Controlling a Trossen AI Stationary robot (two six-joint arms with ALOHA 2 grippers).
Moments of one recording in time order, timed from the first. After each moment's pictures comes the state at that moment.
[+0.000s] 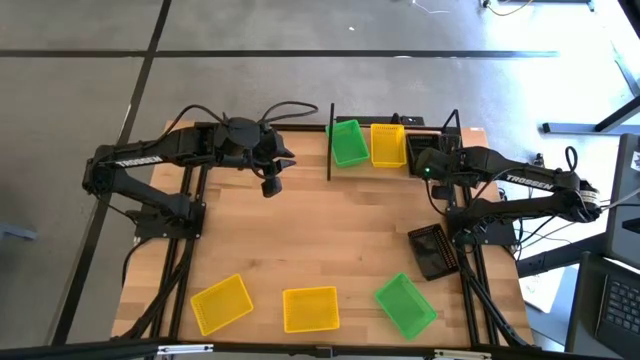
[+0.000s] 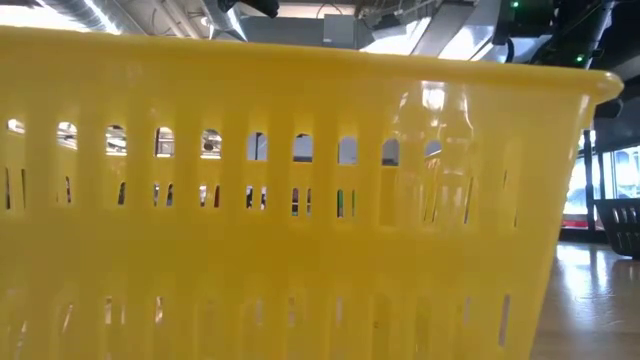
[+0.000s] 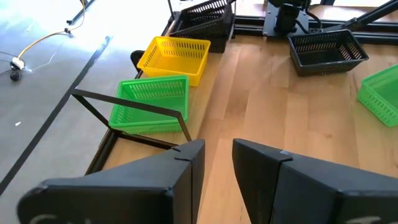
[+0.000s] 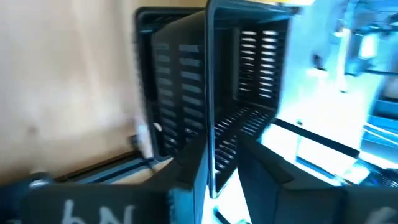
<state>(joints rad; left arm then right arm) 0.13 1.24 1.40 -0.67 -0.22 0.01 -0.33 0.97 0.84 -1.22 0.61 -0.35</state>
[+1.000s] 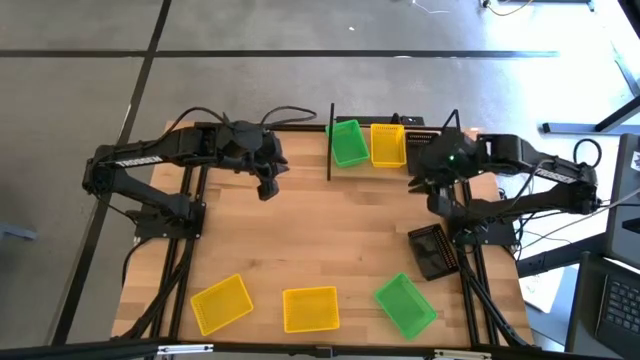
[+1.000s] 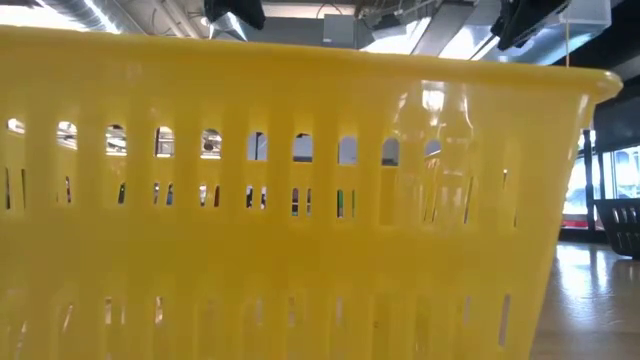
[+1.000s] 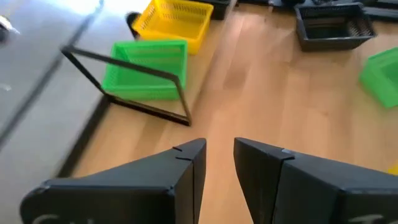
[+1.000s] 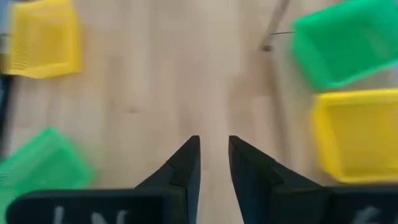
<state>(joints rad) 0.13 1.24 1.40 -0.79 -0.20 -0.09 -0.19 0.97 1.21 -1.15 -0.12 -0.05</state>
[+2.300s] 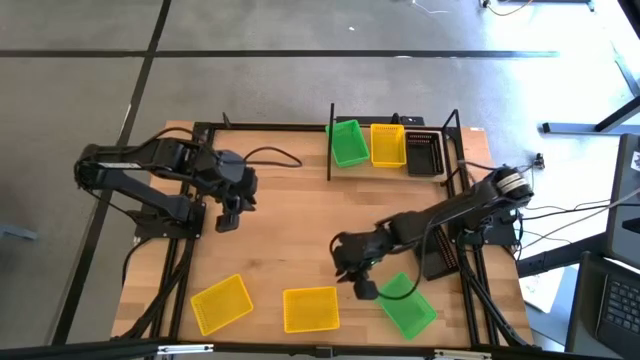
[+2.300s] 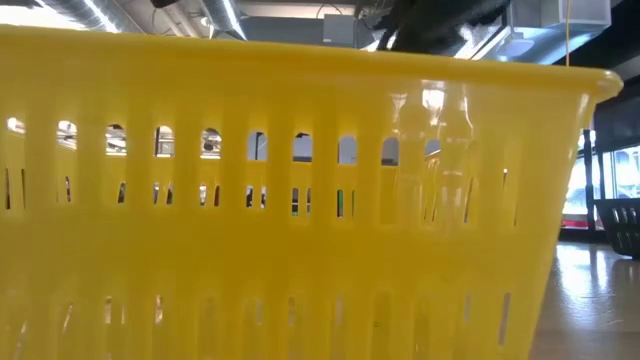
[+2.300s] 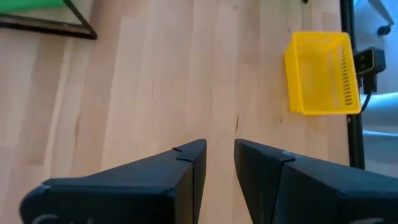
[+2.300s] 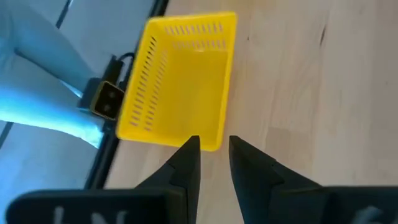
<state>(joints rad) -0.08 1.15 1.40 -1.15 0.00 -0.20 0.36 1.70 1.21 -0.32 -0.19 0.26</state>
